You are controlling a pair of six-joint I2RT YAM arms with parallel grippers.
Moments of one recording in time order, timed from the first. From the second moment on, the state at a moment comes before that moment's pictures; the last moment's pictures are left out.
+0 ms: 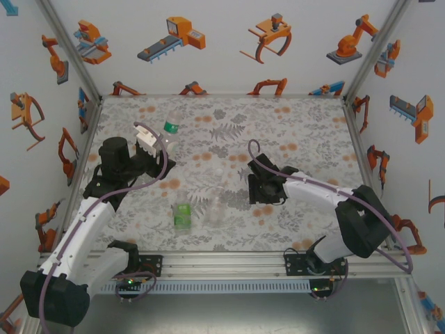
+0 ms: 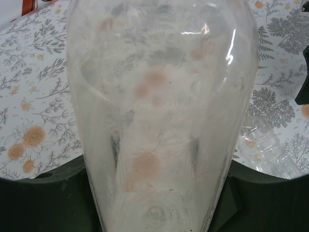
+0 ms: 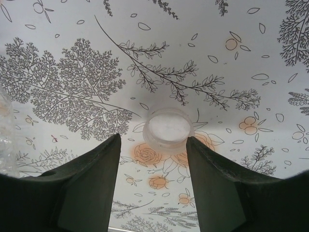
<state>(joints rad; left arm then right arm) -0.27 0.93 0.77 -0.24 0.42 0.21 0.69 1.47 0.82 -0.54 0.08 0.58</state>
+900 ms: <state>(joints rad) -0.27 0.93 0.77 -0.24 0.42 0.21 0.68 1.43 0.79 -0.55 0.10 0.59</state>
